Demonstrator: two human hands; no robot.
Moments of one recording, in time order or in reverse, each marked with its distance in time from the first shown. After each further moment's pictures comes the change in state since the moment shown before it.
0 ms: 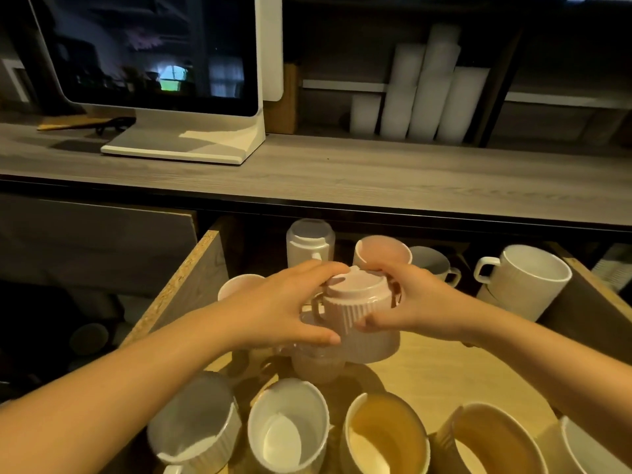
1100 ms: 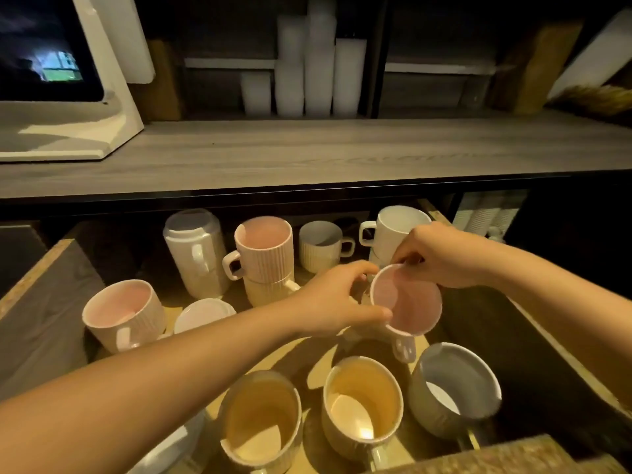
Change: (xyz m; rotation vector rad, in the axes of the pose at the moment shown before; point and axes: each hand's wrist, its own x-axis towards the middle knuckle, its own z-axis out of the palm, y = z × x) left_hand 0.111 0.121 0.097 -0.438 -0.154 0.060; right_hand -0.082 0.087 -0.103 -0.687 0.059 0.227
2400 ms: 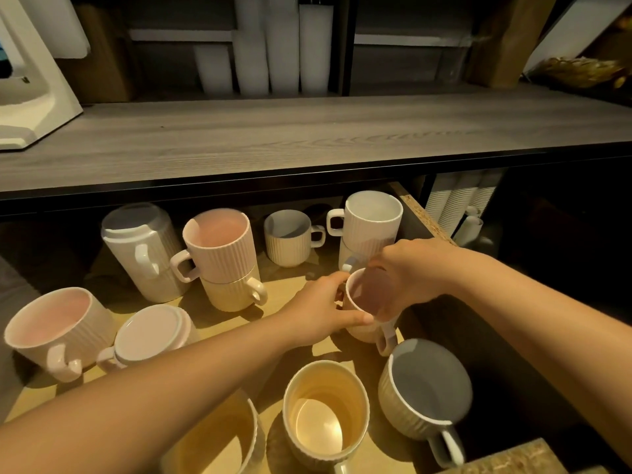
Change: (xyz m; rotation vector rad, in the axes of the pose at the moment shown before) left_hand 0.044 -0.030 0.045 0.016 0.001 -0.093; right_hand 0.007 0.020 0.027 -0.116 -0.300 0.051
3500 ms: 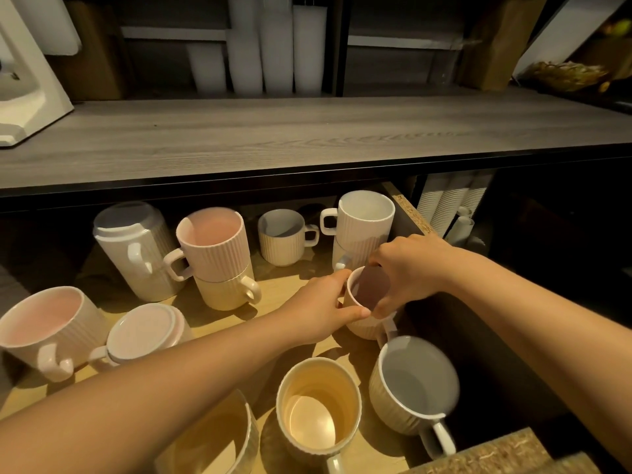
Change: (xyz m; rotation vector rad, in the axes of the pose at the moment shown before) left_hand 0.001 0.012 0.003 0.114 -0.021 0.041; right_hand 0.002 0.011 0.005 -0.080 0.112 0.036
